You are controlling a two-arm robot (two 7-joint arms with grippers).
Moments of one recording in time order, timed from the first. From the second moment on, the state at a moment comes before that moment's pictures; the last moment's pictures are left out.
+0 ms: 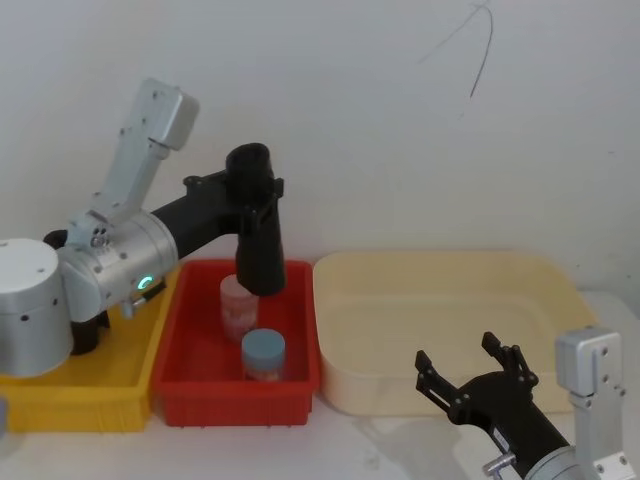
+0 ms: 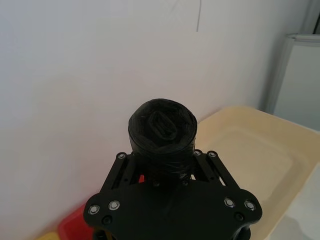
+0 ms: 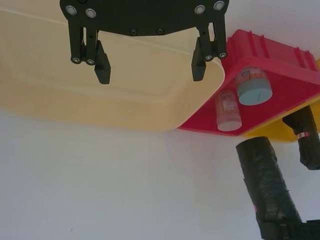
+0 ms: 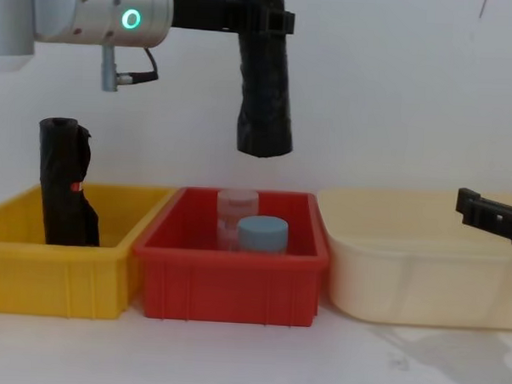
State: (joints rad) left arm -0.70 0.24 0.45 -1.42 -0.40 0.32 -0.37; right arm -0.01 0.34 -0.23 -1.77 0.29 0.03 0.07
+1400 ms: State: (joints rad) left arm -0.74 0.21 0.47 -1.36 -0.42 0.31 -0.40; right arm 0.21 0.27 -0.38 -1.72 0.14 0.27 0.12
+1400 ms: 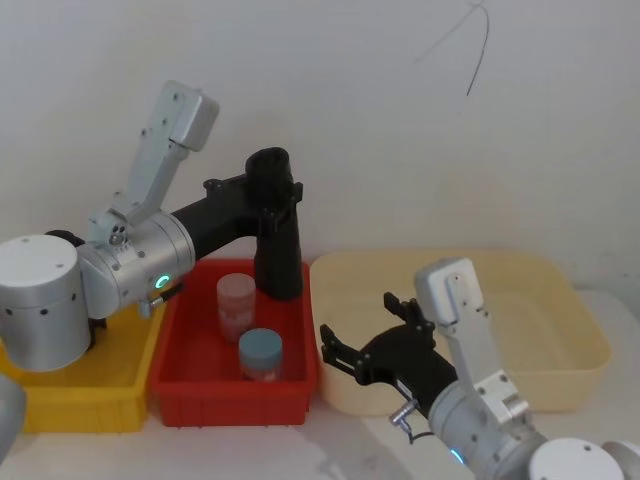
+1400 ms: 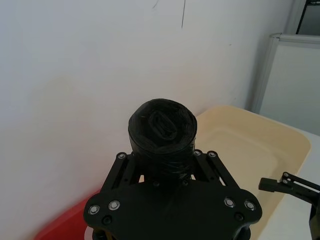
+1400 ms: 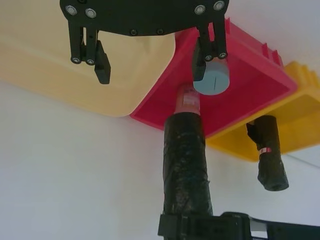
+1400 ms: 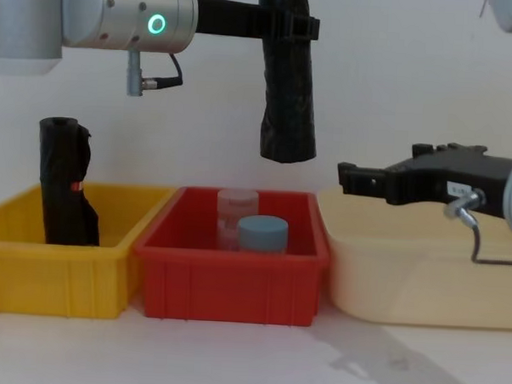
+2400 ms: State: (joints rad) left arm -0.74 0.21 0.47 -1.36 -0.42 0.31 -0.40; right arm 0.30 0.16 -0.43 -1.63 0.05 0.30 0.06
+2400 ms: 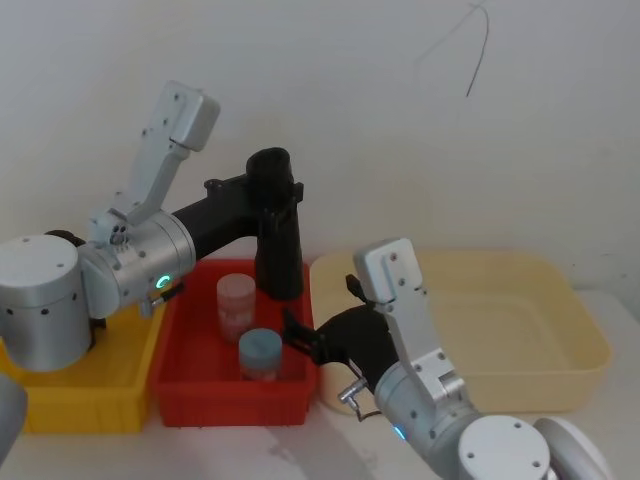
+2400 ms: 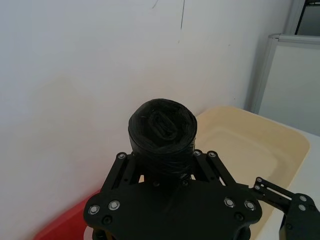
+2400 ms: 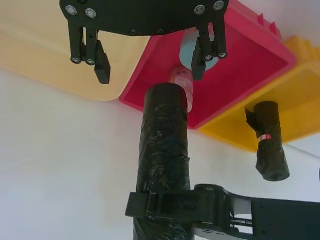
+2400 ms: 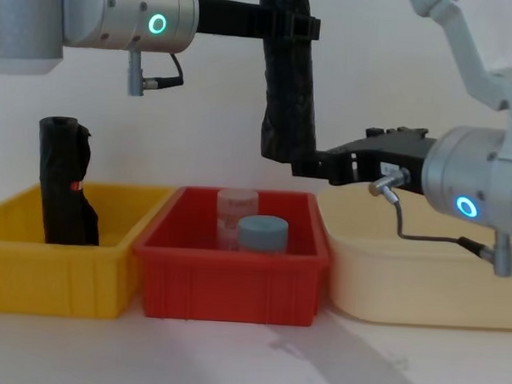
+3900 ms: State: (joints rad) left arm -0.74 0.21 0.47 -1.36 -0.42 0.31 -0.40; right arm 0.46 -0.02 -0.40 -1.46 0.11 0.35 0.12
